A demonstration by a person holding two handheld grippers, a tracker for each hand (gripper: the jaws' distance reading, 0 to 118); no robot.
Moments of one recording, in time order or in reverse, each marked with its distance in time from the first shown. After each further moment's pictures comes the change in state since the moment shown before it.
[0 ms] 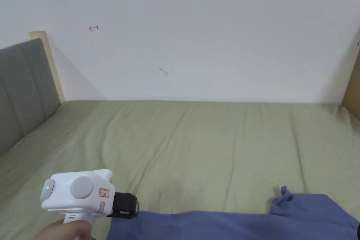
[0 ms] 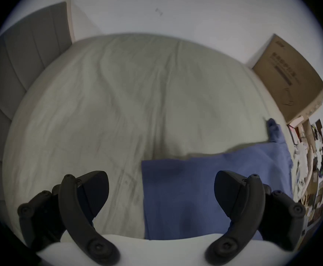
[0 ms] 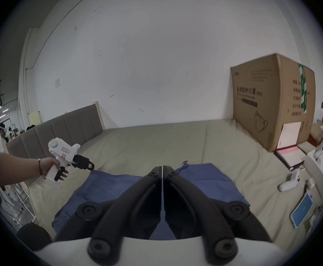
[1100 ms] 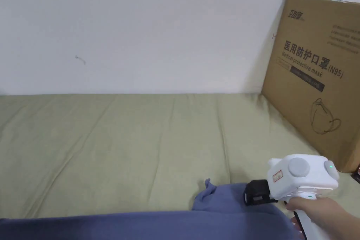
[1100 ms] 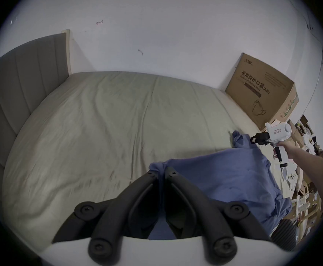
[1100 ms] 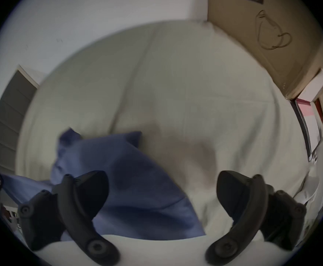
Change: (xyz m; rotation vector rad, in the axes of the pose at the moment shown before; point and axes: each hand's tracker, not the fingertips) left arm 0.033 -0.051 0.126 0.306 -0.137 -0.099; right arm 0.190 -0.009 -0.298 -0.846 -0.281 -0.113
